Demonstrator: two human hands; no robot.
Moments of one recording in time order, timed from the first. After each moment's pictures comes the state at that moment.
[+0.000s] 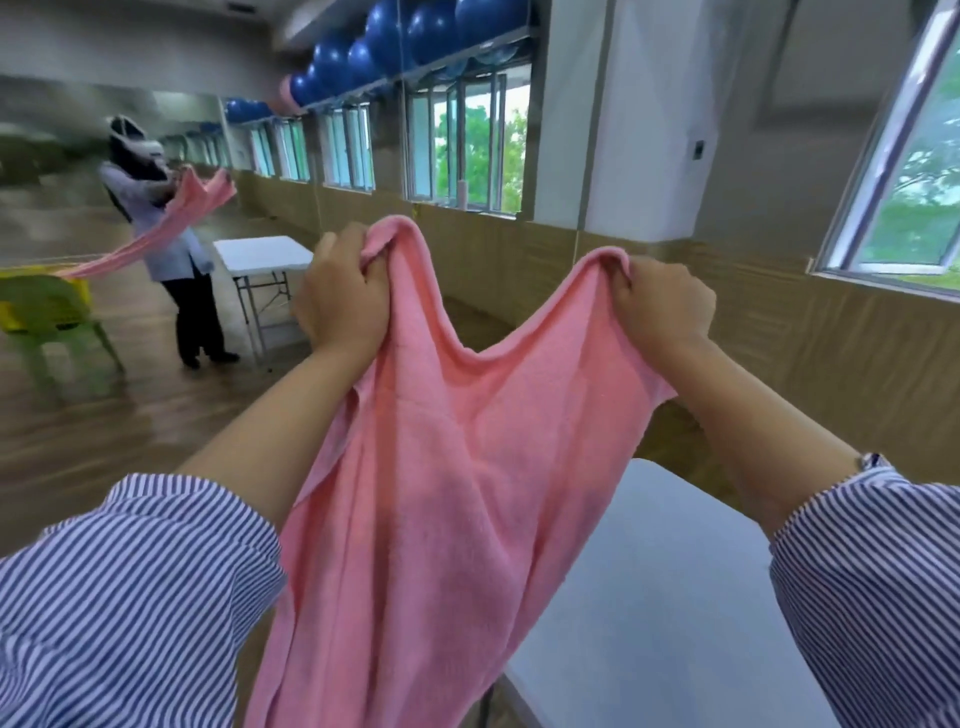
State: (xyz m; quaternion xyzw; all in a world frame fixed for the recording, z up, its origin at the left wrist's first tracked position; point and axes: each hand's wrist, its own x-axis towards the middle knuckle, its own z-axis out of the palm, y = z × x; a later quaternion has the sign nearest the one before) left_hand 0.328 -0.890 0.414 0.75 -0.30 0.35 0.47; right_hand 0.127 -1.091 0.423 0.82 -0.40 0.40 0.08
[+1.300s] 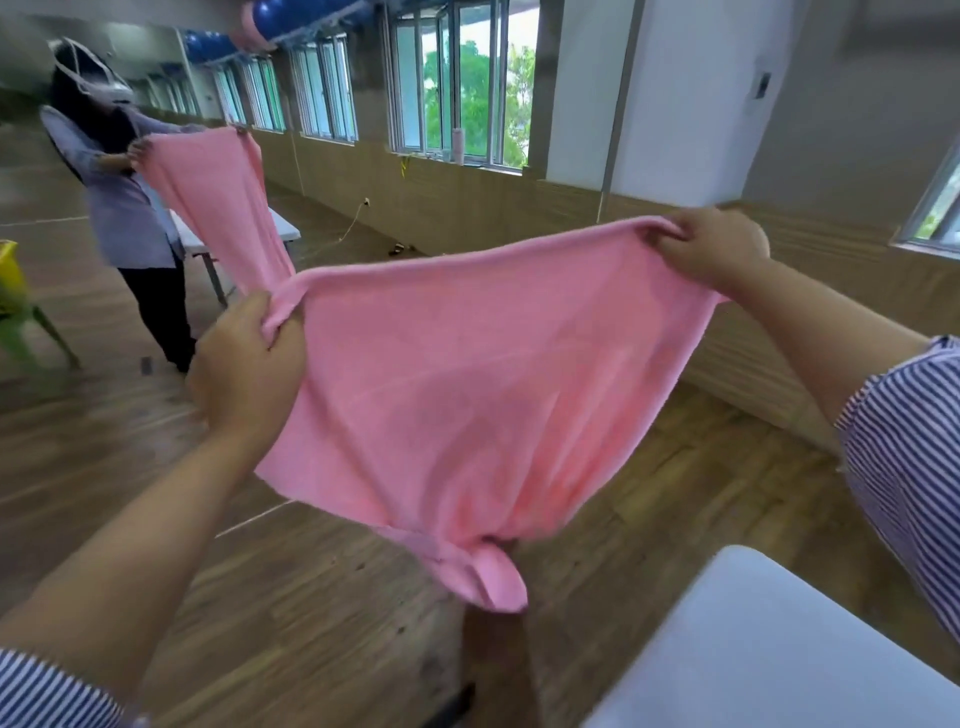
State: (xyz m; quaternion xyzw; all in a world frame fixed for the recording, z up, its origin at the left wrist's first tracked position) left_hand 0.608 -1.029 0.348 0.81 -0.26 0.26 0.46; right_hand 0.374 -1.378 0.433 0.89 -0.37 0.27 0.03
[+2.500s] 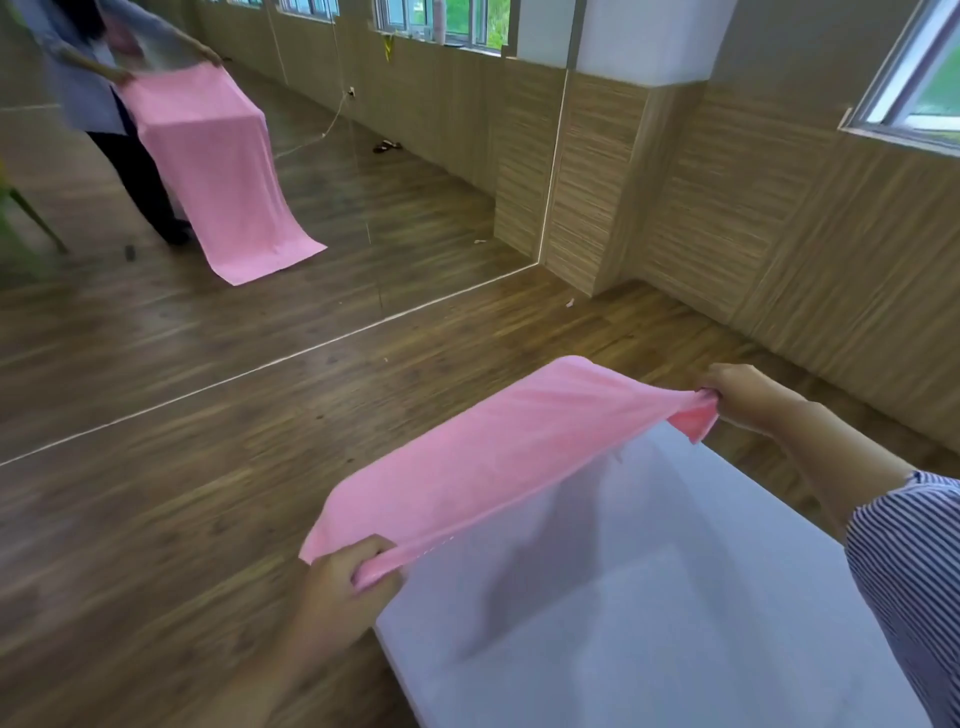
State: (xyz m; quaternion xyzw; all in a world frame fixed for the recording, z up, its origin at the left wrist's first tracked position) left_hand 0.134 -0.918 0.109 0.81 -0.38 -0.21 0.40; right_hand -0.075 -1.391 0.176 0.96 -0.29 -0.01 -0.02
